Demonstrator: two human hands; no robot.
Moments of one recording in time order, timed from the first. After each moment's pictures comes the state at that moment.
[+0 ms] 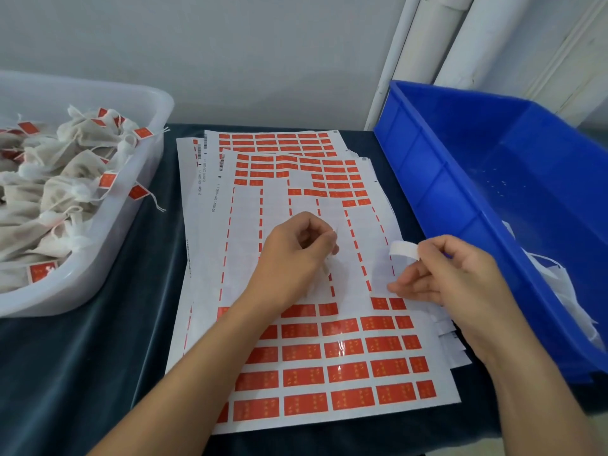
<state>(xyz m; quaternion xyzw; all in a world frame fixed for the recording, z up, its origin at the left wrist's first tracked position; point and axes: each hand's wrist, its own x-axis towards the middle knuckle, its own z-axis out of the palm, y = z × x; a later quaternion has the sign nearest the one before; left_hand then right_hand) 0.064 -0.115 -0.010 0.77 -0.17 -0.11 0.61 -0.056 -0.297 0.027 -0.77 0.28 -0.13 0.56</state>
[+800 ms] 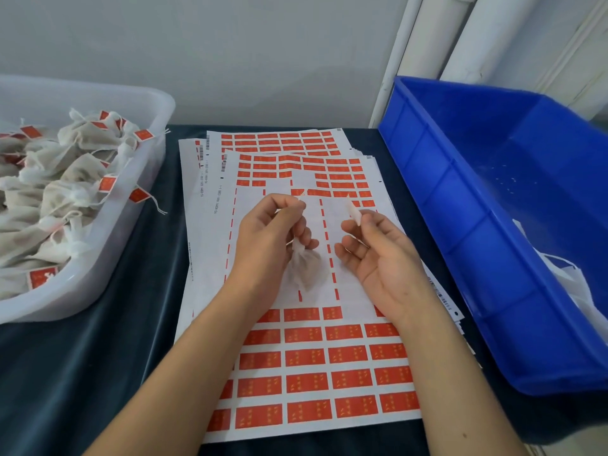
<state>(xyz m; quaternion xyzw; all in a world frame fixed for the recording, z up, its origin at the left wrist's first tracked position) 0.083 -0.099 -0.003 0.58 -0.08 -0.13 0.80 0.019 -0.257 -0.015 -0.49 0.21 -0.11 0.84</state>
